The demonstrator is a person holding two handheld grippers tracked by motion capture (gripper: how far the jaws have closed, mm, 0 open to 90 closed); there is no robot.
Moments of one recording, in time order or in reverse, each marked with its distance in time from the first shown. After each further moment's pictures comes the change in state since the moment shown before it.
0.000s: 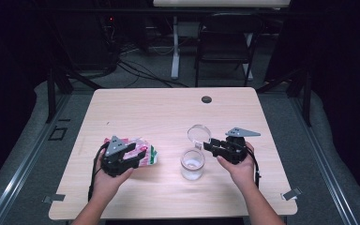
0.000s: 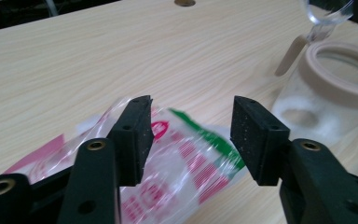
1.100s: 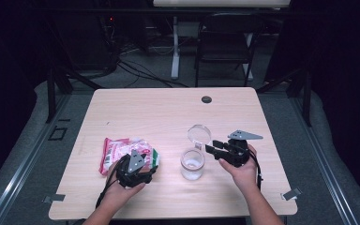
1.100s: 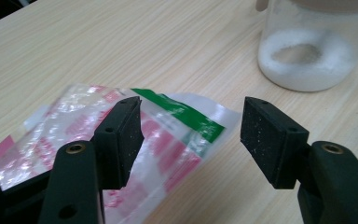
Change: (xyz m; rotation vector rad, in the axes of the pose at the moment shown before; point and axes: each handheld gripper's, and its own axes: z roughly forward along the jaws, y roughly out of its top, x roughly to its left) left arm -0.039 -0.026 0.033 0.095 -0.009 0.244; right arm -0.002 -0.007 -0.006 0.005 -0.016 -0.001
